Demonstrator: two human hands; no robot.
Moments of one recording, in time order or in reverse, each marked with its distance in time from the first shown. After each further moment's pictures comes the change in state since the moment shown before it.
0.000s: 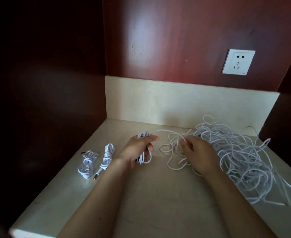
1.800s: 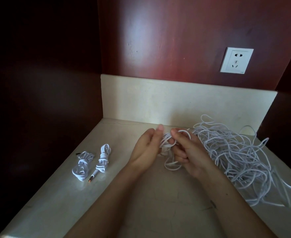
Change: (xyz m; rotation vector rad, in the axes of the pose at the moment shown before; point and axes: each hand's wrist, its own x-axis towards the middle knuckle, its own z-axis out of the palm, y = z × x) left_hand -0.017 -0.002 0.032 0.184 0.028 0.366; right_hand 0.000 -0.054 -0.015 1.382 -0.233 0.423
